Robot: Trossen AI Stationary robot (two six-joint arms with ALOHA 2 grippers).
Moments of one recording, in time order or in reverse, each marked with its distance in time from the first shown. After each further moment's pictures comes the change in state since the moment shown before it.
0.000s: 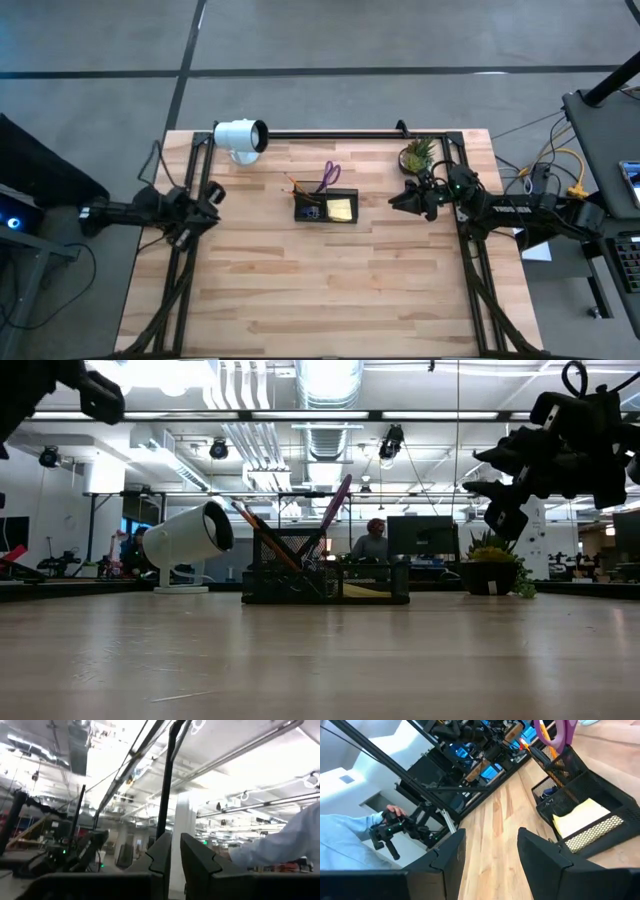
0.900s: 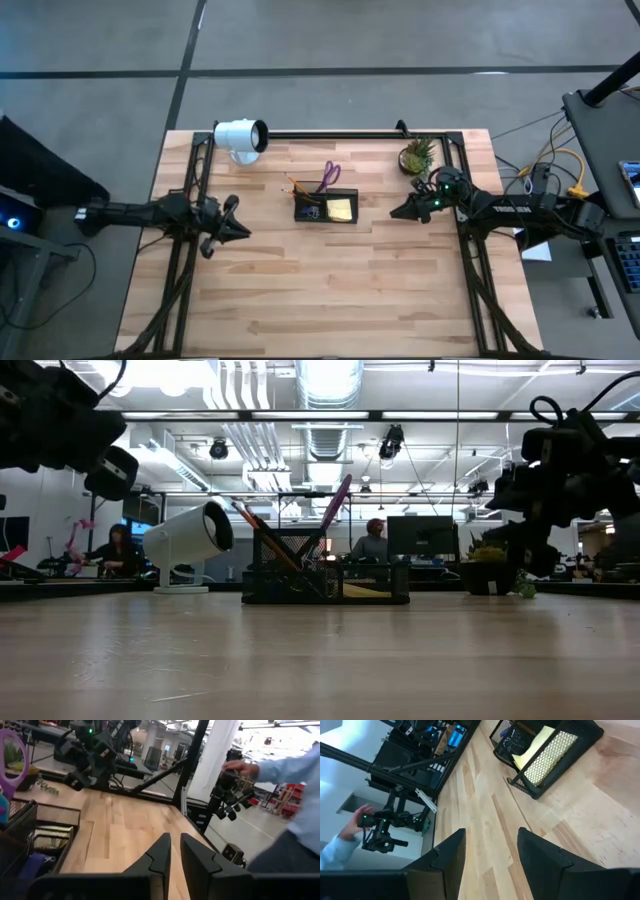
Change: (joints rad) left arm 0.031 0.048 -0.001 -0.529 -0.005 0.000; right arm 0.002 0.002 0.000 -0.336 0.001 0.002
